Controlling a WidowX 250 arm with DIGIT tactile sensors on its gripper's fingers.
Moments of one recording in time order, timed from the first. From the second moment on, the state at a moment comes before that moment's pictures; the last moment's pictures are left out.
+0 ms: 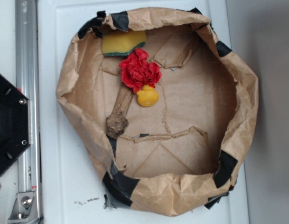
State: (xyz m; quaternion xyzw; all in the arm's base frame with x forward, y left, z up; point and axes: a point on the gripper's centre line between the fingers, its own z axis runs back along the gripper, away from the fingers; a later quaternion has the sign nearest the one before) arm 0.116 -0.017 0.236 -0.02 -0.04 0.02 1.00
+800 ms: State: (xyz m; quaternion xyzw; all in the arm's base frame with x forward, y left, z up) arm 0.175 -0.024 0.223 -0.10 -0.08 0.12 0.98
